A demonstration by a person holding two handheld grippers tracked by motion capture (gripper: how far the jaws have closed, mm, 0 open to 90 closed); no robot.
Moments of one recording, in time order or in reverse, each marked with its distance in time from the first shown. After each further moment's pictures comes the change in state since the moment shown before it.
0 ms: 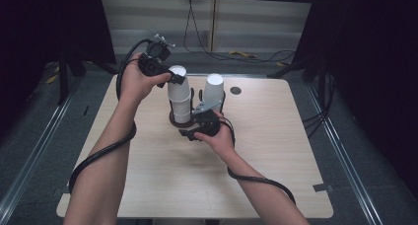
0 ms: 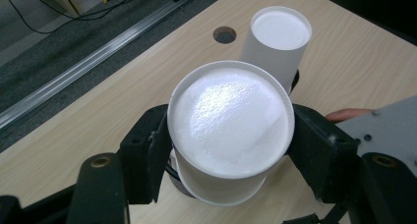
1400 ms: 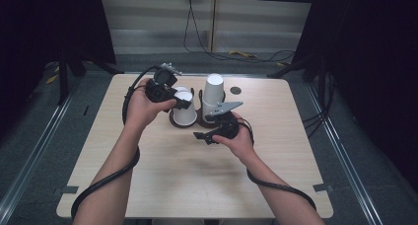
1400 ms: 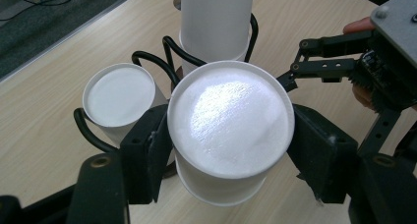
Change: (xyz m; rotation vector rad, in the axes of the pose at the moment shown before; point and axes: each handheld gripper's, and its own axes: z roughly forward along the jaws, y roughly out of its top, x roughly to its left) left arm -0.036 -0.043 0.027 0.042 -0.070 0.024; right arm -0.008 -0.013 -0.055 -0.022 0.033 -0.028
